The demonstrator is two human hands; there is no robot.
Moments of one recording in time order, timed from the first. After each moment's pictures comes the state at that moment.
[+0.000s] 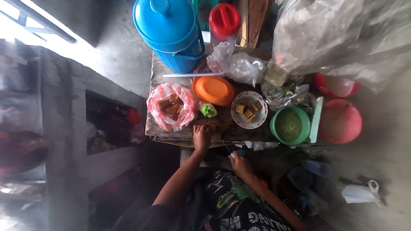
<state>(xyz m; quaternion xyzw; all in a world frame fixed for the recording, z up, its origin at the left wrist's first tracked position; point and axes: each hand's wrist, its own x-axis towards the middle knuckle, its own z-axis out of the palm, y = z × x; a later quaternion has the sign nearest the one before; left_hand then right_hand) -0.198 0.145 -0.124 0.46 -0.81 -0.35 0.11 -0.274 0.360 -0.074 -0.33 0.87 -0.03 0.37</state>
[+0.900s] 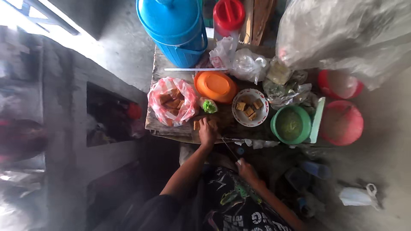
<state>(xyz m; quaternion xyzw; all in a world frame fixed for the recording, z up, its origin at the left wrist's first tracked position) -0.228 0.160 -0.113 0.54 -0.75 -0.38 0.04 -0.282 0.411 -0.075 -0.26 0.85 0.03 0.46</state>
